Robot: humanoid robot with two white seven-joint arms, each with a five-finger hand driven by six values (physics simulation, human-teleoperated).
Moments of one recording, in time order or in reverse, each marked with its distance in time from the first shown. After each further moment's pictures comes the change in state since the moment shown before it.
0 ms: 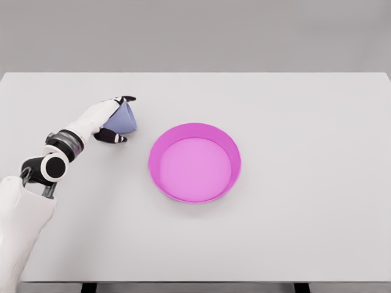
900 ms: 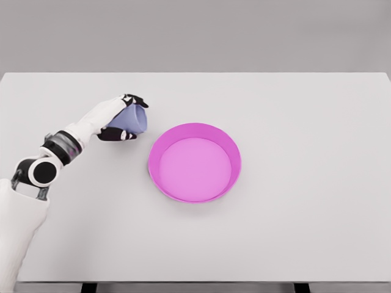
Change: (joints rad) left arm 0.021 0.009 0.042 -0.010 0.125 -0.224 -0.018; right arm 0.000 0.000 0.000 0.000 0.000 0.000 0.000
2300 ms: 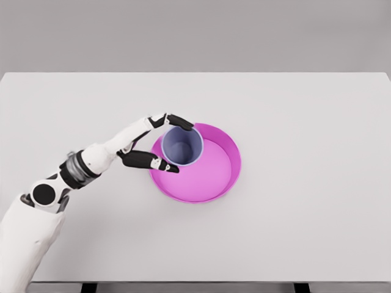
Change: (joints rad) left arm 0.057 -0.007 -0.121 -0.002 0.686 -0.466 -0.170; right arm -0.002 0.000 0.000 0.000 0.000 0.000 0.000
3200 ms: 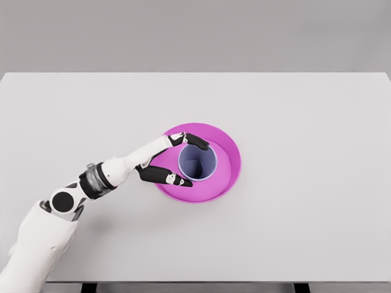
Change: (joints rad) left arm 0.005 -0.031 -0.077 0.072 -0.053 0.001 0.000; right arm 0.002 0.000 0.000 0.000 0.000 0.000 0.000
